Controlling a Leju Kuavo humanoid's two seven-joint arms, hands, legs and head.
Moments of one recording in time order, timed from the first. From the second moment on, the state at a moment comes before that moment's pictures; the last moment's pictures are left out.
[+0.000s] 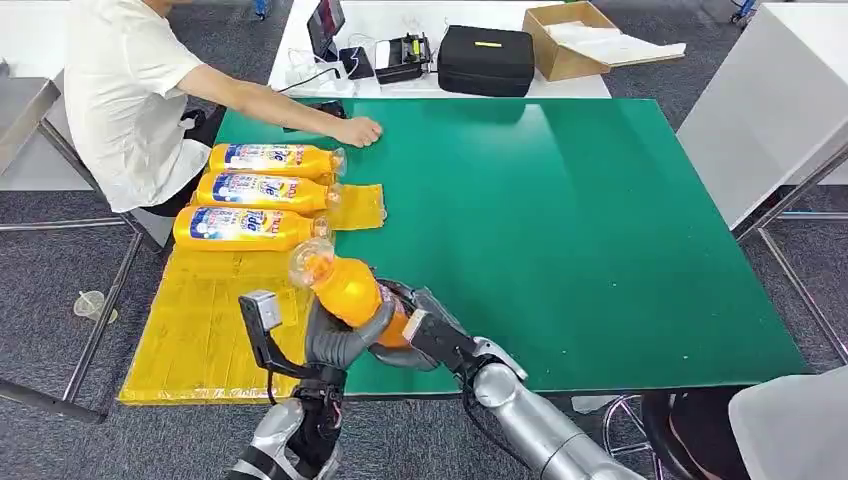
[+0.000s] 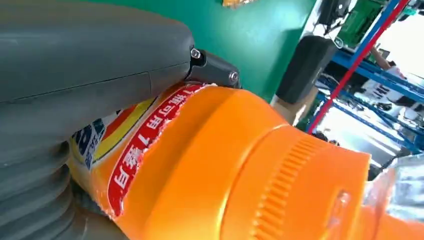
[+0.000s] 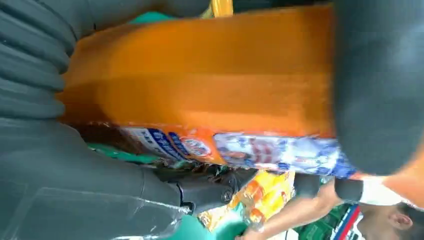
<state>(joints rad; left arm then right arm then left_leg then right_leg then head) -0.20 -0.25 -0.55 -1.16 0.58 0.10 -0.34 -0.34 0.01 0.71 -1.00 0.27 0.16 -0.51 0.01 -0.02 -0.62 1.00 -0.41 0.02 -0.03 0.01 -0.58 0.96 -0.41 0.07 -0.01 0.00</state>
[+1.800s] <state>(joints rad) -0.52 -0.15 -0.29 -0.56 -1.21 0.43 -0.08 -0.11 0.01 0.20 -1.10 0.56 -0.25 -0.61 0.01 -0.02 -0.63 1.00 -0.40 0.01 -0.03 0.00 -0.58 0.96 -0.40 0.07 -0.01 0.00</state>
